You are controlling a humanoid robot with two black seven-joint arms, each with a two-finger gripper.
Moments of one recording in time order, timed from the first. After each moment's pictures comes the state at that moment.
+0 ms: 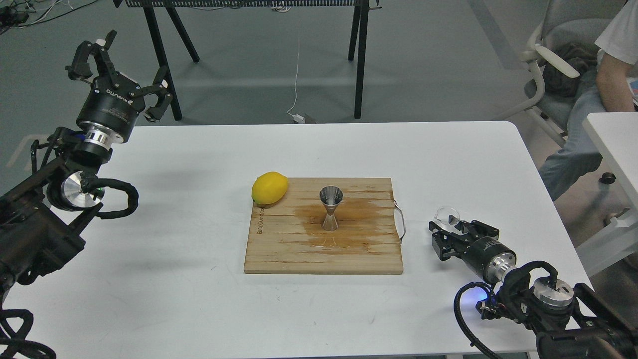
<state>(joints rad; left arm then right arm) -0.72 0.43 -0.75 -0.71 -0.04 -0.48 -0.49 0.18 -0.19 1.20 0.89 0.50 0.06 -0.30</state>
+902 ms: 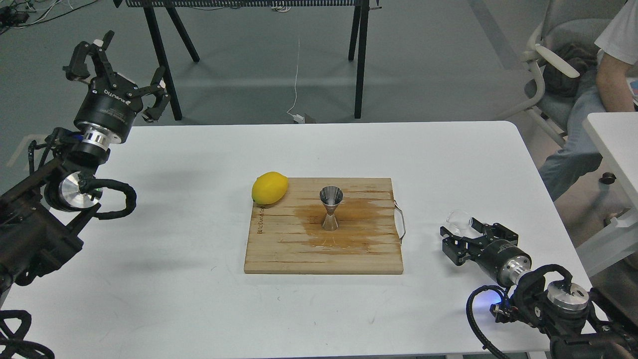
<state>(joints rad) -0.72 0.43 -0.75 -0.71 -0.04 -0.48 -0.49 0.16 -0.23 1.21 0.90 0.50 0.06 -0.29</state>
